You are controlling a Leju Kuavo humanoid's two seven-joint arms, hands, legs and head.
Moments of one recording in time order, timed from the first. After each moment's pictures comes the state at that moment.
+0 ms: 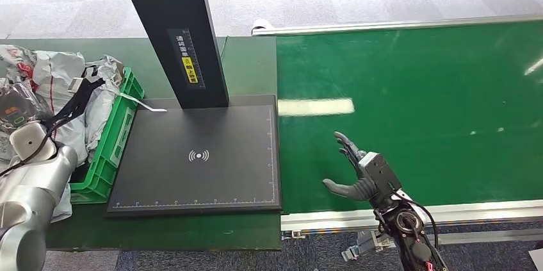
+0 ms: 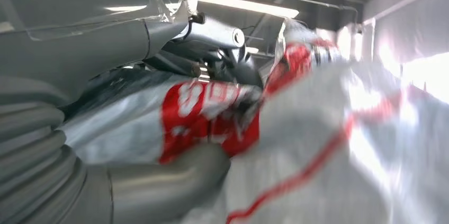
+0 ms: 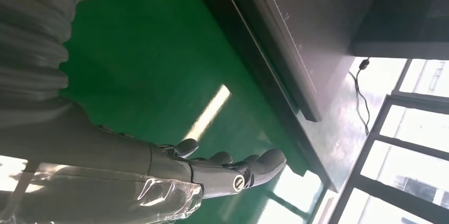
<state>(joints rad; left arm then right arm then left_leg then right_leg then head) -0.82 0.32 0.20 -0.52 -1.55 0.66 0.41 -0.29 -0.11 0.16 -1.10 -0.02 0.26 -0.37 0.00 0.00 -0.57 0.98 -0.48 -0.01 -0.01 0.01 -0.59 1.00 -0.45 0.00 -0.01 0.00</state>
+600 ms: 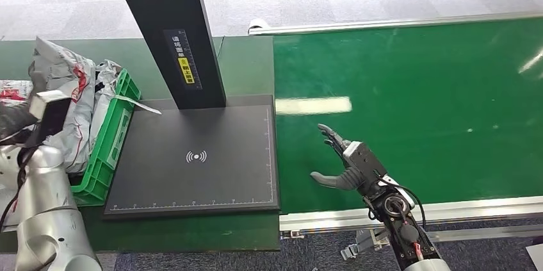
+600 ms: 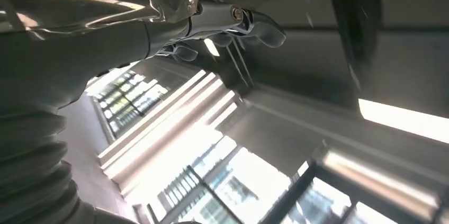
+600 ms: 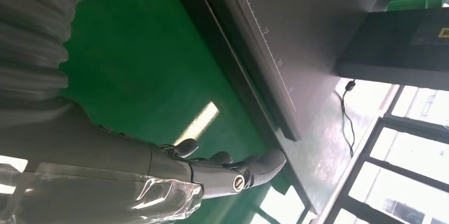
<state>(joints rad) -0.62 -0.03 0.66 -1.33 -0.93 0.66 -0.73 -0.41 -0.08 0.24 -0.98 0.00 0.29 -0.40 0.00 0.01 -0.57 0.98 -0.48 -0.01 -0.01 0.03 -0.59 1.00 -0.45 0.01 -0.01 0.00</state>
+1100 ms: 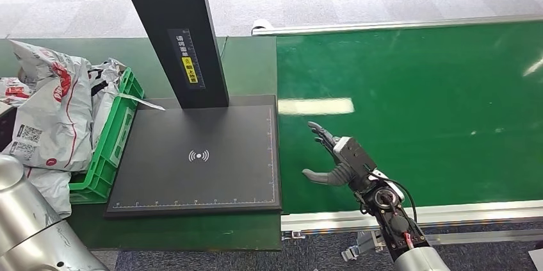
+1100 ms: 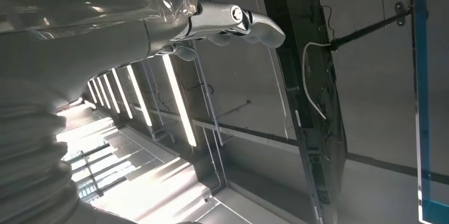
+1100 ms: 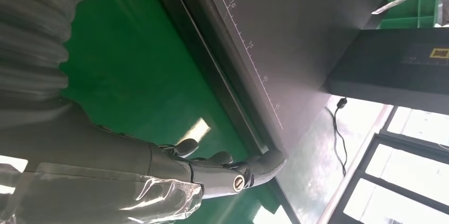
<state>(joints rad) -0.56 -0.12 0.67 -1.81 -0.94 0.66 -0.70 -0.48 -0.06 0.28 -0.88 0.00 0.29 -0.42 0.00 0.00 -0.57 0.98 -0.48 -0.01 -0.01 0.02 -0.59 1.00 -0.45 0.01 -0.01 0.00</state>
